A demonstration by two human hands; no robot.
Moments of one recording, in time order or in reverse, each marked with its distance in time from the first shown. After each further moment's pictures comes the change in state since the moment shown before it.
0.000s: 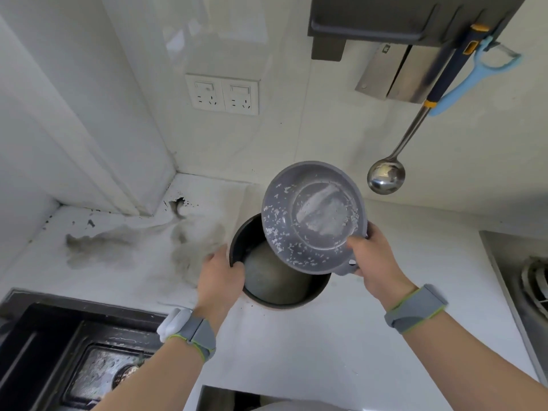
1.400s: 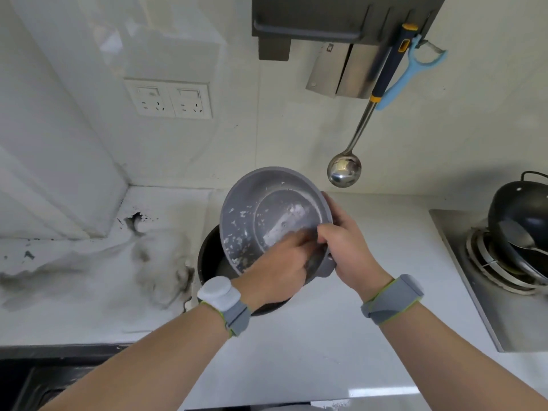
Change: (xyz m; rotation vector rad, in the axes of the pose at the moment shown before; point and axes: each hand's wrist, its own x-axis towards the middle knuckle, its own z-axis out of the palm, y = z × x) left_hand -0.031 0.123 0.040 0.204 -0.524 1.100; right_hand -0.023 -0.027 -0.001 0.099 -0.087 -0.220
